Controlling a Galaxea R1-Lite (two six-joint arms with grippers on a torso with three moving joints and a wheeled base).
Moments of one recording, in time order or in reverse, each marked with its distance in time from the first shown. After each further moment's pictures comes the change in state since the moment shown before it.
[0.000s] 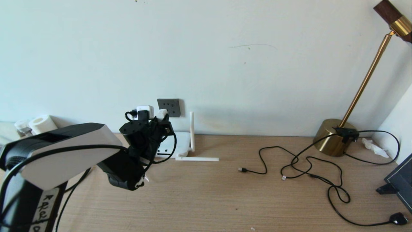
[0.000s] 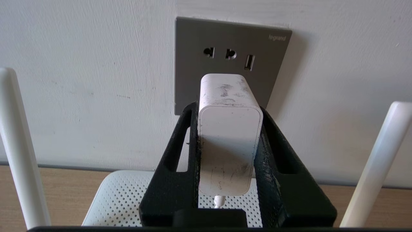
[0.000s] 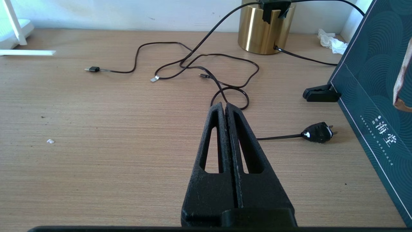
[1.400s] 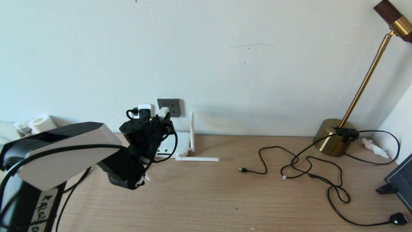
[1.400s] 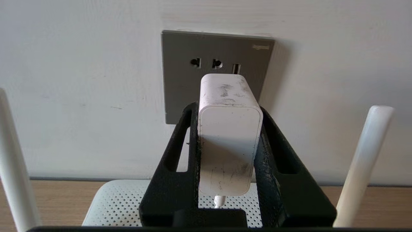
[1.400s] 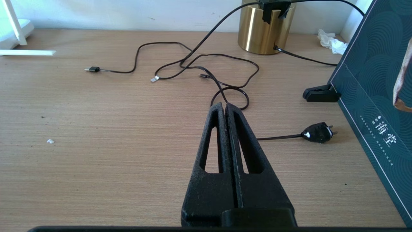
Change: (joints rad) left arm -0.003 -0.008 -0.004 0.000 -0.027 0.024; right arm 0.000 0.000 0.000 0.000 0.000 0.000
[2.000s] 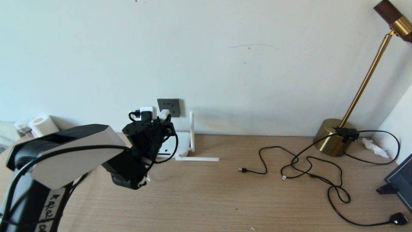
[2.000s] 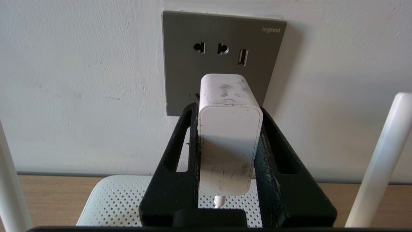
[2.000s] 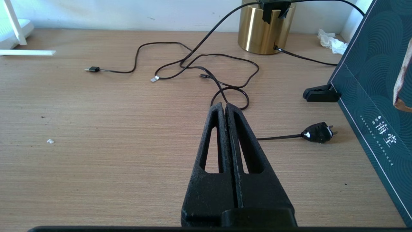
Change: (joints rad) left arm 0.002 0.042 -0.034 0.000 0.002 -0.003; right arm 0.000 0.000 0.000 0.000 0.000 0.000
